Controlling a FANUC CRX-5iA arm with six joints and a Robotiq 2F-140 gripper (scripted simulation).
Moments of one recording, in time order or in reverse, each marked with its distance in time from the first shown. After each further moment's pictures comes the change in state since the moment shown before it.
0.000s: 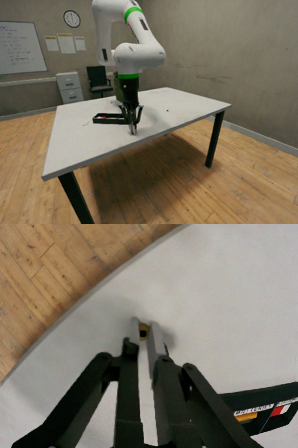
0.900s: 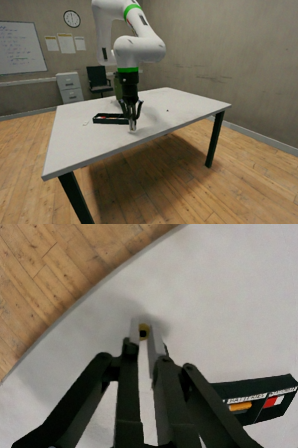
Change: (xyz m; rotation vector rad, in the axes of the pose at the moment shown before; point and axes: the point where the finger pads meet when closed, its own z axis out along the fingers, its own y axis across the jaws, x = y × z) arm 0.000 0.000 -0.026 0.000 0.000 0.000
